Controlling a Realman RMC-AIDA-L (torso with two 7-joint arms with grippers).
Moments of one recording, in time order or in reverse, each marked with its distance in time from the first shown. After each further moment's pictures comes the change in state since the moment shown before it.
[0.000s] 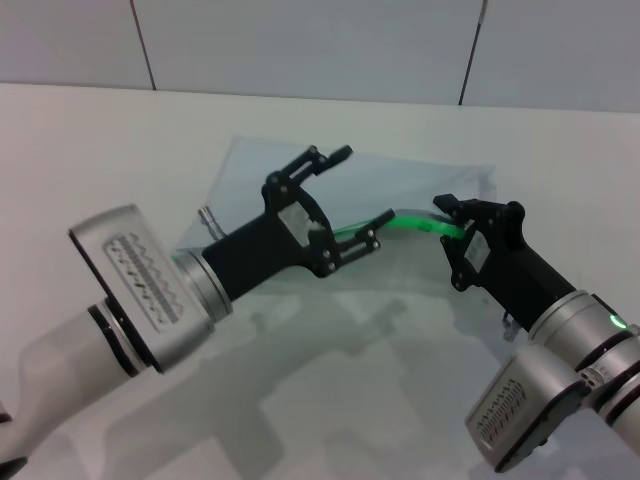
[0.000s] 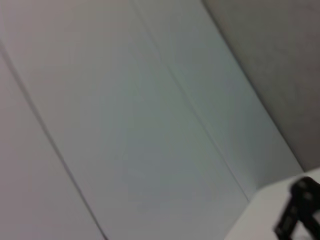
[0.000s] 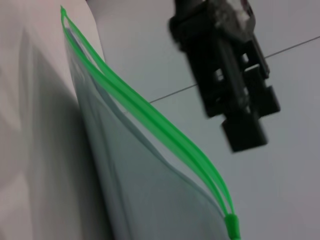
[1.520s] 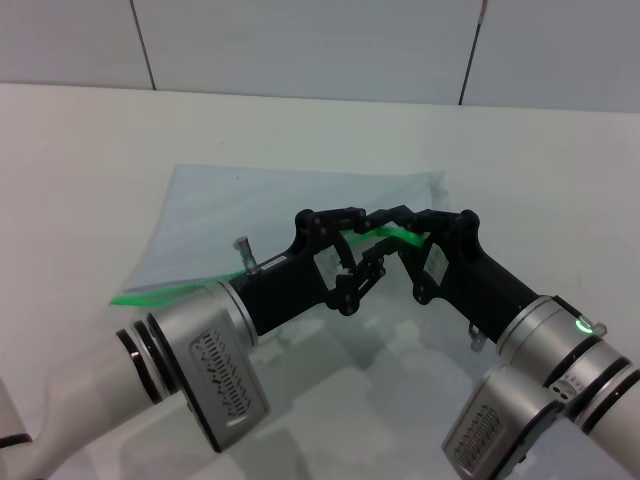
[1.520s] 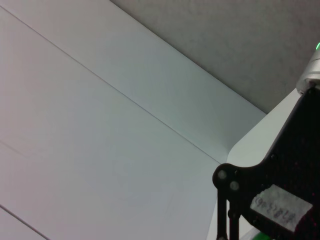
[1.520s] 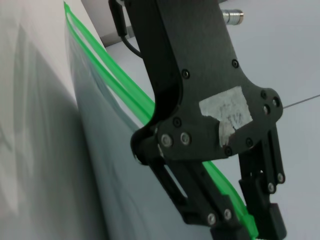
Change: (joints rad) left arm -0.010 -0.005 -0.001 -0.084 0.031 -0.075 0.493; right arm 0.039 0.000 -0.086 -0.023 -0.010 -0.009 0.000
